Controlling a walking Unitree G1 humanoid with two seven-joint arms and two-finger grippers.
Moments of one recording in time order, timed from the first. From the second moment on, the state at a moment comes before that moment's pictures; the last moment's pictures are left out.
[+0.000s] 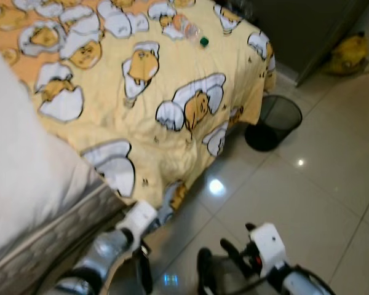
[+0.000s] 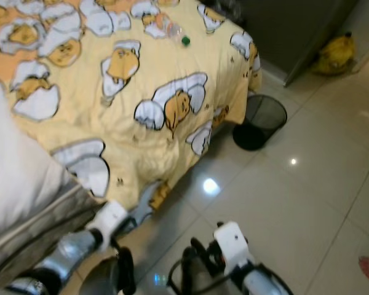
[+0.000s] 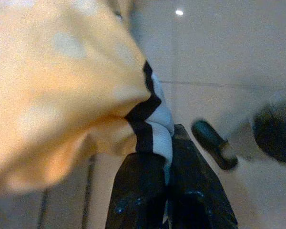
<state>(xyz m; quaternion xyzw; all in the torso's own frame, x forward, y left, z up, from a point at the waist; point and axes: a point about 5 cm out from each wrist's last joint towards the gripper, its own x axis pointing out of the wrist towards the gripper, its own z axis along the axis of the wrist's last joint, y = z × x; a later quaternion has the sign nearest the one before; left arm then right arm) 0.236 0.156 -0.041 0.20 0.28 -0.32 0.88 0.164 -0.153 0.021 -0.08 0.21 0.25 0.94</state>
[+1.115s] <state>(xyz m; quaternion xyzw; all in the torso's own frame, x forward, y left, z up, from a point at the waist) 0.282 0.163 0.078 -0.01 -0.06 0.01 1.00 0.230 -0.170 0.070 -0.04 0.06 0.08 0.99</state>
